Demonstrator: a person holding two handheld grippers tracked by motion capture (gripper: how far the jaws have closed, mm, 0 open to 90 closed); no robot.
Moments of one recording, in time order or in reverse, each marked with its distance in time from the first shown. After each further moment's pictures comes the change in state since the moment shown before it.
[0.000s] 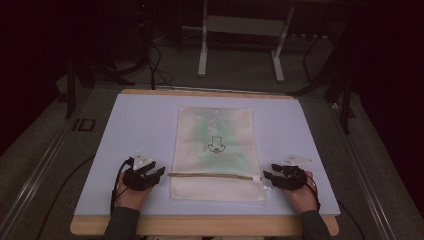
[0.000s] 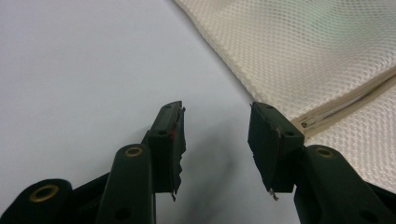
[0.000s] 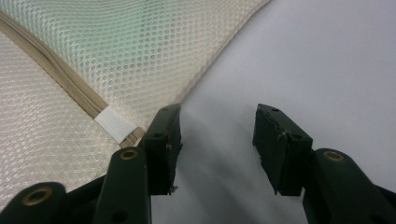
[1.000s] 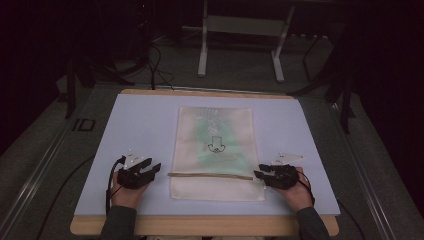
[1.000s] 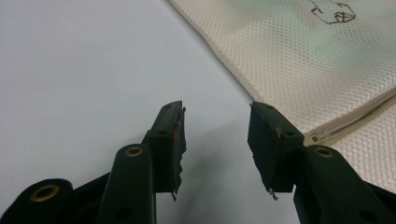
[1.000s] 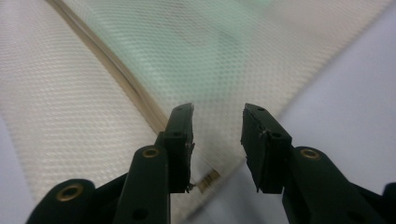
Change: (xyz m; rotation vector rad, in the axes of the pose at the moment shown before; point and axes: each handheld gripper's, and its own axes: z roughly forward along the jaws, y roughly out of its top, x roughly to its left) left arm 0.014 -0.002 -0.007 -0.078 -0.019 -0.029; right arm 0.026 0.026 0.000 -0.007 0.130 -0.117
